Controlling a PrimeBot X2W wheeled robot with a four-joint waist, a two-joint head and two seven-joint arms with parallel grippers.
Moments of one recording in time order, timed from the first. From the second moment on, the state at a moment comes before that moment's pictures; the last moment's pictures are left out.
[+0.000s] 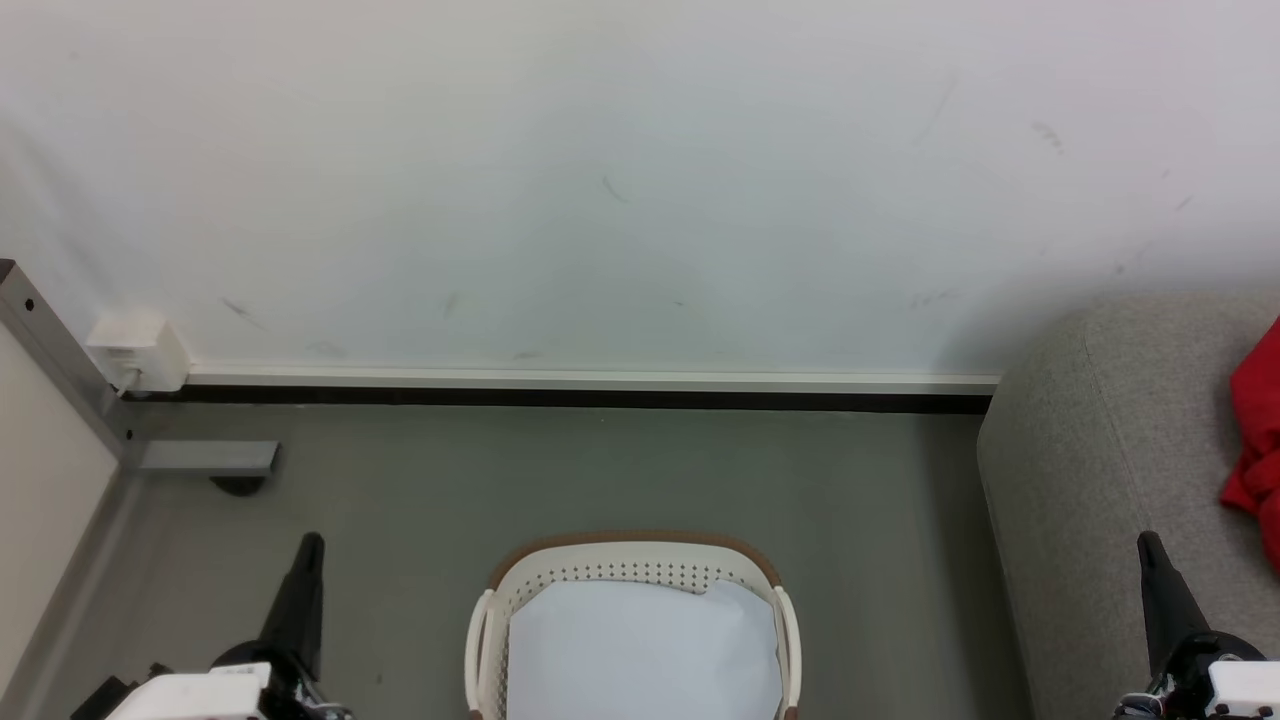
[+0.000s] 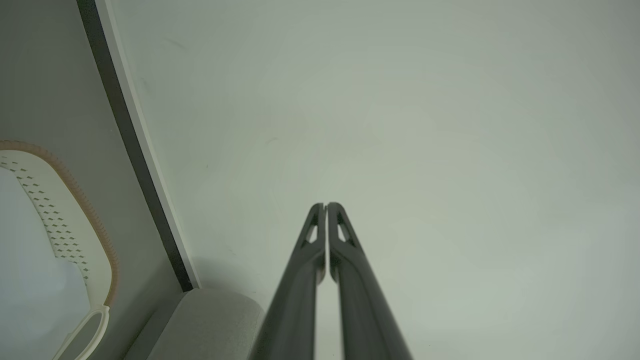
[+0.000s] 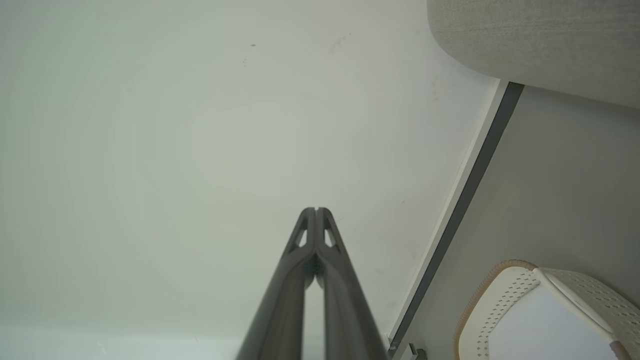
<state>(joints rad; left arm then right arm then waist) -0.11 0.05 0.11 0.25 -1.61 -0.13 0.11 -0.10 -0.05 -0.11 0.24 1.62 0.13 0.11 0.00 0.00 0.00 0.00</state>
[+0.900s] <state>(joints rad) -0.11 0.05 0.11 0.25 -1.61 -0.13 0.11 -0.10 -0.05 -0.11 0.24 1.62 0.13 0.11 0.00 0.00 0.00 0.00</state>
